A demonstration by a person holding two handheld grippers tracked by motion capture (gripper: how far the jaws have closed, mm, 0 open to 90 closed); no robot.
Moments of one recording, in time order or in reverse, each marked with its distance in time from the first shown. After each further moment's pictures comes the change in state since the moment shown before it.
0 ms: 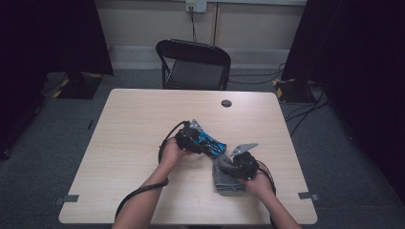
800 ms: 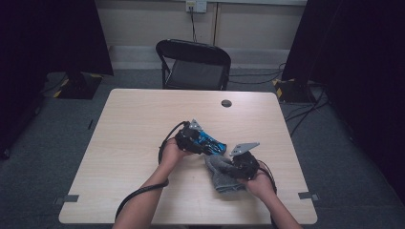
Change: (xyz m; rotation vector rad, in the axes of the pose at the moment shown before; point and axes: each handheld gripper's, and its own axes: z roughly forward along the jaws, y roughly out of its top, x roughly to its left) left arm -0.001 -0.002 0.000 -0.017 0.004 -0.008; right arm 0.006 0.008 -0.016 -0.056 0.034 -0.031
